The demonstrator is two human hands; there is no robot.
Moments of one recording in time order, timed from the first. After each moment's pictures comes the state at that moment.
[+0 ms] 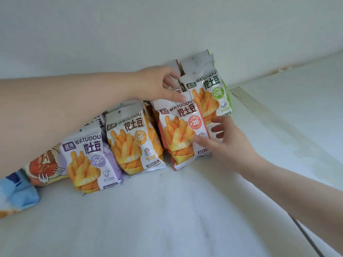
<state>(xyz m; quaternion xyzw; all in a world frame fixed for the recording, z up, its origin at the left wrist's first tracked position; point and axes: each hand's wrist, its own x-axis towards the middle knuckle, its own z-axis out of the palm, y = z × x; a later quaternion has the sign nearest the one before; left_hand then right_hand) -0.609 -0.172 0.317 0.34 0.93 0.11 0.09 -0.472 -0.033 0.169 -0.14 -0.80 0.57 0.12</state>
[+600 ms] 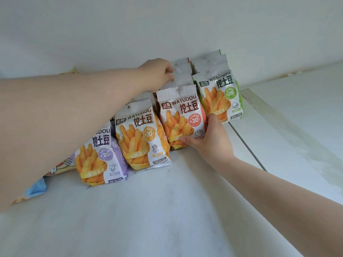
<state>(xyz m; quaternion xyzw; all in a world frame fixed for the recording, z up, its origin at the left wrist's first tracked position) -0.653 -0.184 0.309 0.28 0.96 0.09 -0.04 -0.515 -0.079 0.154 -0.14 -0.84 0.48 0.19</state>
